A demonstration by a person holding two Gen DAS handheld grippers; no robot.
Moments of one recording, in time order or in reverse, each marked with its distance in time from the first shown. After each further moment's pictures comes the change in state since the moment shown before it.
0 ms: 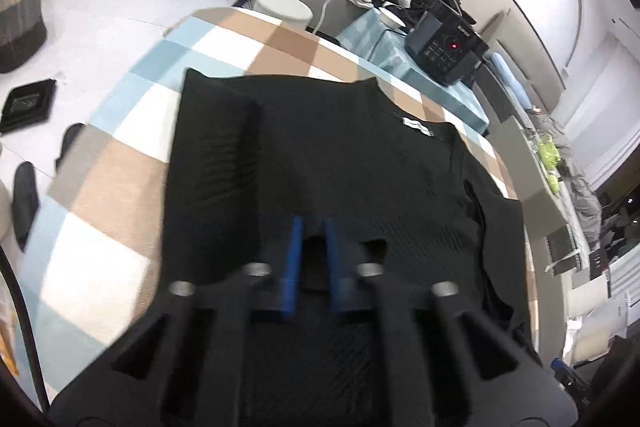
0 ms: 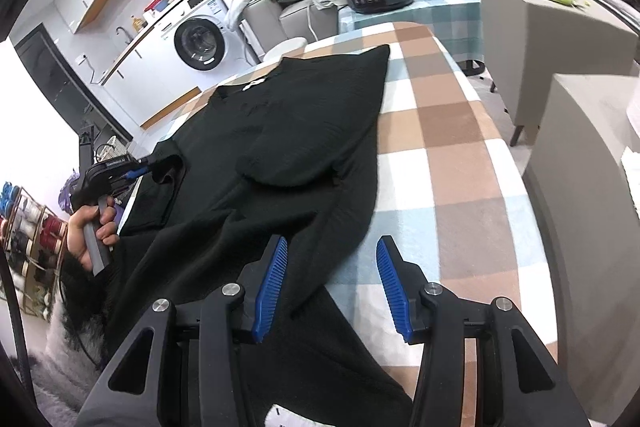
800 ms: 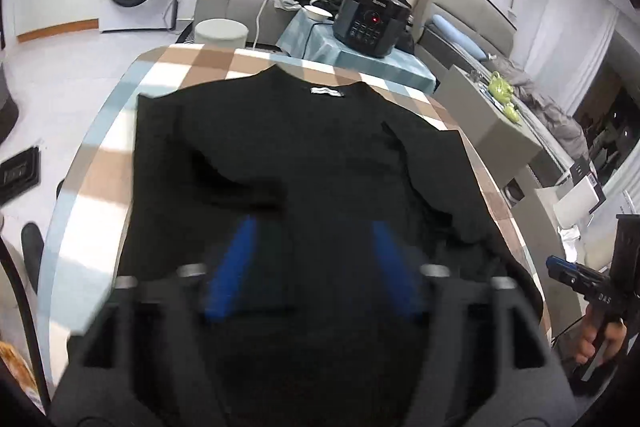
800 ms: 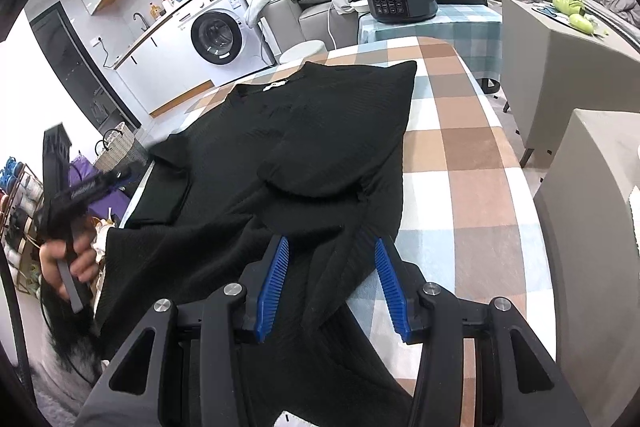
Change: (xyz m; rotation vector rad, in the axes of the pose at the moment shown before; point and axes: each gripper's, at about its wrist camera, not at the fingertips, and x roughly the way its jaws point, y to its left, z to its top) left arm -0.095 -0.089 -0.071 0.263 -0.036 -0.059; right arm 0.001 0.026 0.009 -0.097 -0.014 0.017
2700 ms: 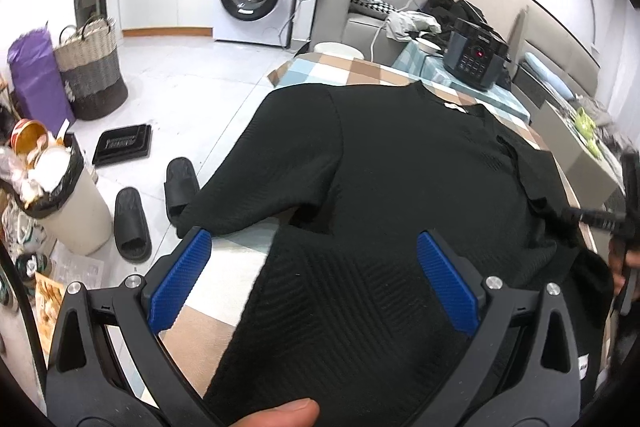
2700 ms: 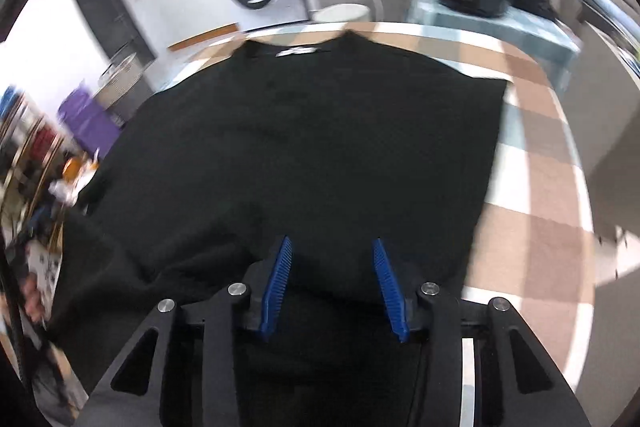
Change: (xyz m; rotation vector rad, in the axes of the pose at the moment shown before) left arm -0.108 0.062 -0.095 -0.124 -0.124 0.358; right arm 0.134 0.031 0.068 -0.293 0.170 -0.002
